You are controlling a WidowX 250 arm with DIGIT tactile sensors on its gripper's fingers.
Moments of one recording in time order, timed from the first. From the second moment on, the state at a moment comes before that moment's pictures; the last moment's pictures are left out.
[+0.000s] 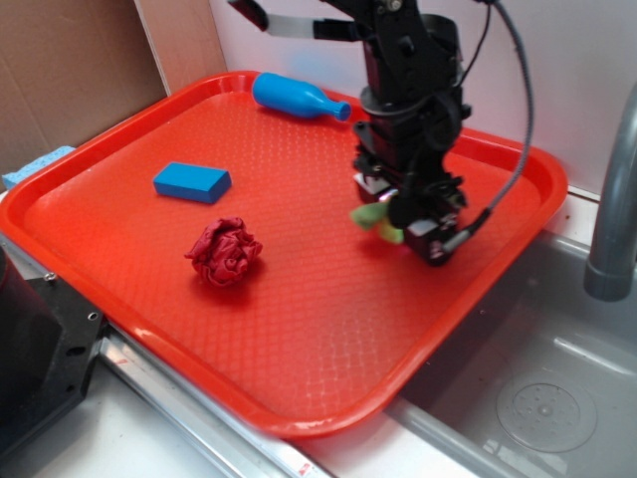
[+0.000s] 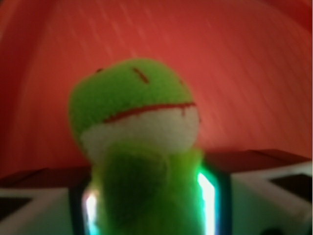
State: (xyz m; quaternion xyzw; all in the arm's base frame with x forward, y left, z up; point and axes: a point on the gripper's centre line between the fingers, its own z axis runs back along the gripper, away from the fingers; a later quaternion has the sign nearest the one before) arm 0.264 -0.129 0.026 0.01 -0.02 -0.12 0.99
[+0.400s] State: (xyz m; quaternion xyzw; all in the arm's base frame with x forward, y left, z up) arm 0.242 -0.091 0.097 0.01 -0.03 -0.04 1.00
